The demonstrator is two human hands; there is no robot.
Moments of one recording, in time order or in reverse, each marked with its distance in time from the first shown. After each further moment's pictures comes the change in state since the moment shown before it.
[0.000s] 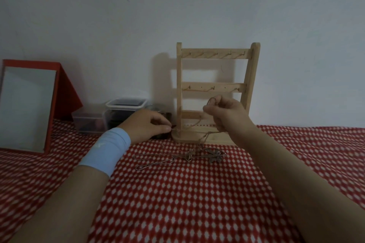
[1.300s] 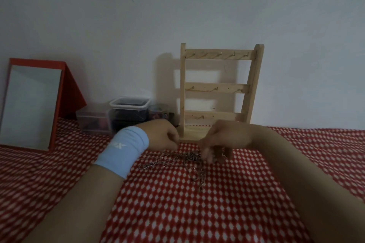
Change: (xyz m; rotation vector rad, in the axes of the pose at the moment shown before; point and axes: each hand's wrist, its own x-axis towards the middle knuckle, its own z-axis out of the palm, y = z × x) left_hand -0.001 0.020 0.012 0.292 -0.311 0.028; right_hand -0.007 -0.021 -0.002 -0.731 -0.722 0.284
